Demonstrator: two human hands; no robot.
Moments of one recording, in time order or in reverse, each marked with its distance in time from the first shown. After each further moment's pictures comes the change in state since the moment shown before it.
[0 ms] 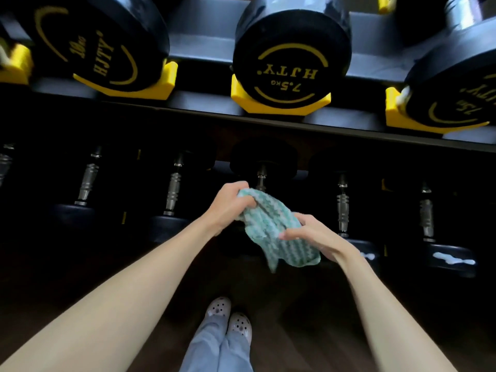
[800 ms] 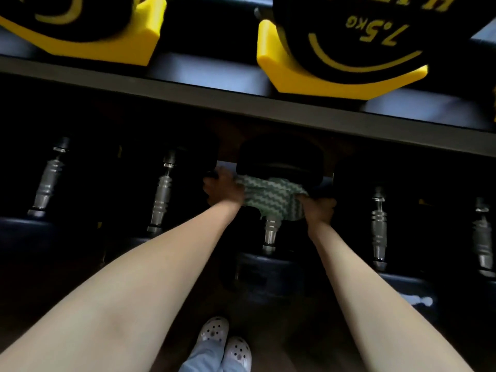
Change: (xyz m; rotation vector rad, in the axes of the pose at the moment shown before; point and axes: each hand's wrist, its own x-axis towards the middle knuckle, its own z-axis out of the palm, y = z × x) left_hand 0.146 -0.086 0.000 0.399 0.443 -0.420; right_hand 0.178 0.032 -0.015 0.318 0.992 0.269
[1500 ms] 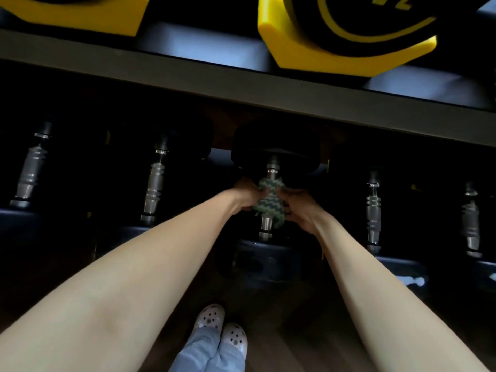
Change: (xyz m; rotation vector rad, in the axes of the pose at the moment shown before) left_hand -0.020 0.002 0.019 -0.167 -0.562 0.152; right_hand -0.026 0.001 -0.001 0.071 -0.643 0.052
